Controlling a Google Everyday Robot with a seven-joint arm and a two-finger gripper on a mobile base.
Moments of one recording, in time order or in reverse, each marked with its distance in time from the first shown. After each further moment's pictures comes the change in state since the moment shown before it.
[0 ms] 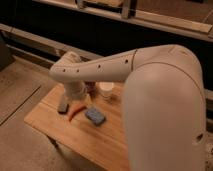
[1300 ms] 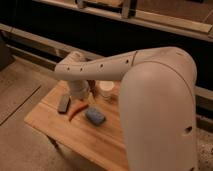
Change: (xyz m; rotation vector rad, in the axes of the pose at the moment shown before) arm -0.019 -0.010 0.021 0.007 0.030 0.008
